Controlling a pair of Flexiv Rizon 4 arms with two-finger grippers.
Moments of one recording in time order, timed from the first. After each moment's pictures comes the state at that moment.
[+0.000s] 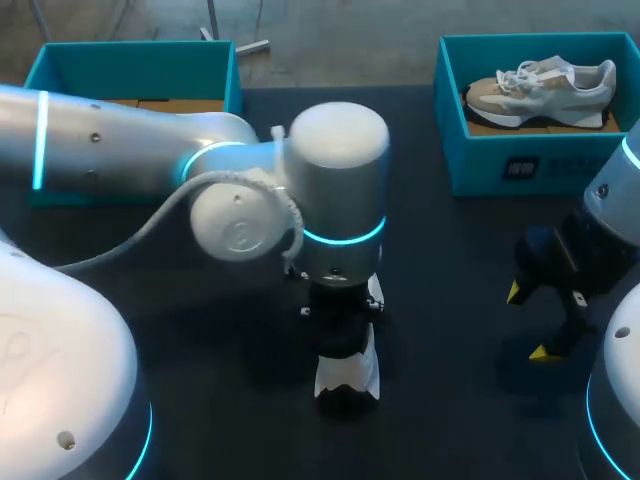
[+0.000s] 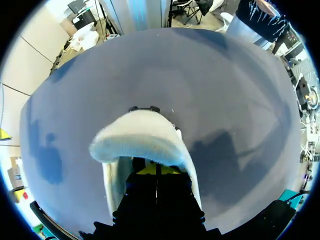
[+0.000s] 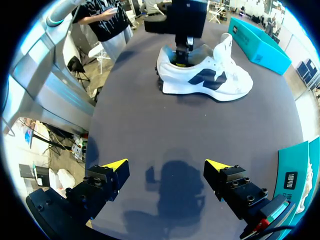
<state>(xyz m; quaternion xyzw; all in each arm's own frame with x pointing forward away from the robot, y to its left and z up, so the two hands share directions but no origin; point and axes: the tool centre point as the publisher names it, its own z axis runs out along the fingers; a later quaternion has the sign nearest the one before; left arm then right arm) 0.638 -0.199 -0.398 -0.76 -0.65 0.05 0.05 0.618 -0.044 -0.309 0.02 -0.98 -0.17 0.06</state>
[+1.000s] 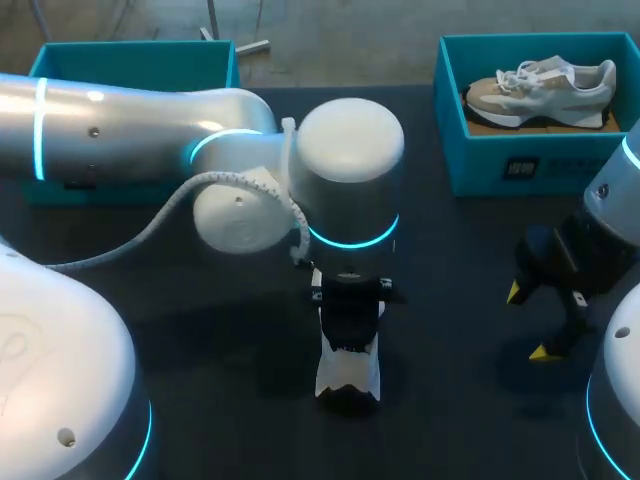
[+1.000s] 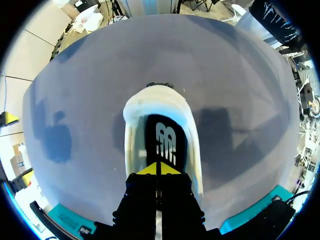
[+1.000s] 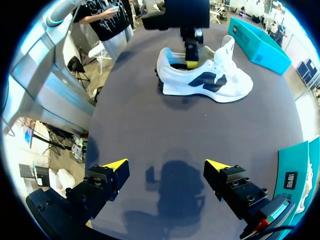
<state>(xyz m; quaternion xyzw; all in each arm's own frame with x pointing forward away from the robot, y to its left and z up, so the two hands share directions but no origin) 0.668 -0.217 -0.357 -0.74 -0.67 0.00 -0.04 0.618 -0.044 -0.309 0.02 -0.98 -0.17 0.06</state>
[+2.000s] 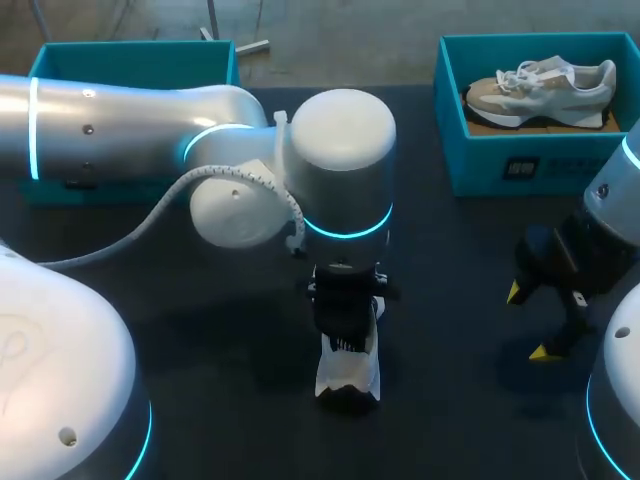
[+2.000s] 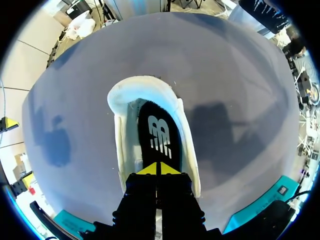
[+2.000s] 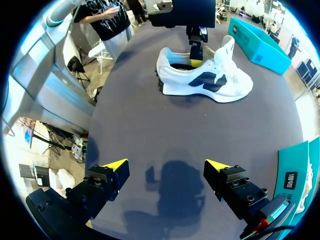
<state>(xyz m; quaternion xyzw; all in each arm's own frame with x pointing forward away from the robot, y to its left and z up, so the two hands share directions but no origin) 0.677 -0.213 -0.364 -0.76 -0.65 0.00 -0.03 0.618 -0.044 -0.309 0.02 -0.98 -0.17 0.06</state>
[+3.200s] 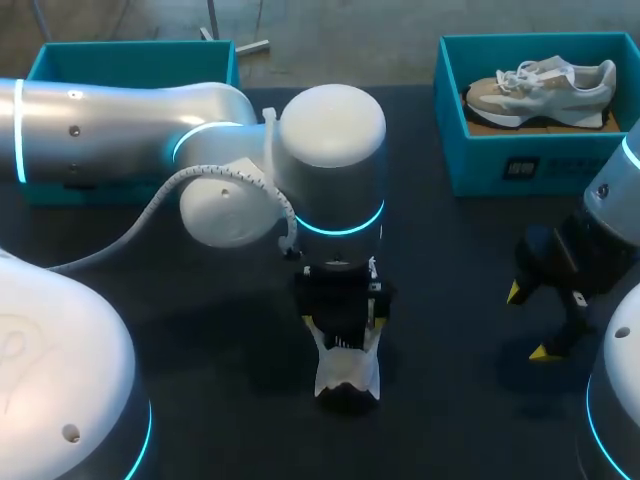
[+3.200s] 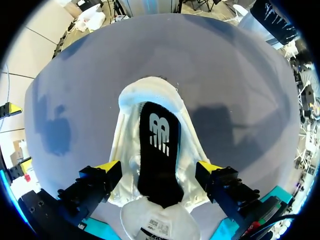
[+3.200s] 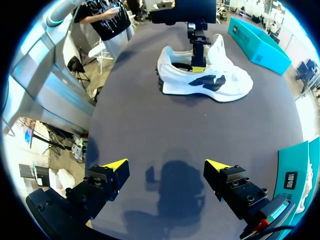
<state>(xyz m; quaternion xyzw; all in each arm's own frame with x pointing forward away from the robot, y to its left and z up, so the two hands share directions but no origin) 0.680 -0.205 -0.356 -0.73 -0.68 0.00 -0.04 0.618 -0.044 -0.309 0.02 -0.98 -0.17 0.06</state>
